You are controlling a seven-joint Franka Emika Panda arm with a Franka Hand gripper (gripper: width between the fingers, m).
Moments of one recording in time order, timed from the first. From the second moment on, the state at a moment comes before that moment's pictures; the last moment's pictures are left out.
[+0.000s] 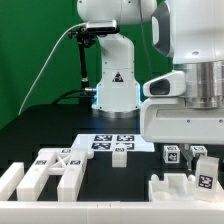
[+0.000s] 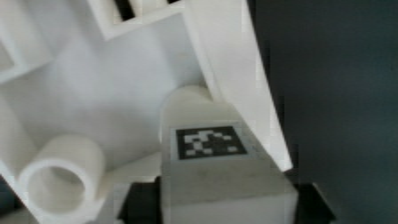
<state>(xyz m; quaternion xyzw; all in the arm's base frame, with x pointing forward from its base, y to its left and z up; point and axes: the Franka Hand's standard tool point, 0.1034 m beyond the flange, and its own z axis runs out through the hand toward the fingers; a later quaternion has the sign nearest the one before) 0.651 0.122 0.076 -0.96 0.25 -0.04 0.05</state>
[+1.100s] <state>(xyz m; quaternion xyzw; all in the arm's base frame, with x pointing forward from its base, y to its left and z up) 0.650 0.130 0.076 -0.64 0.76 0.05 0.11</state>
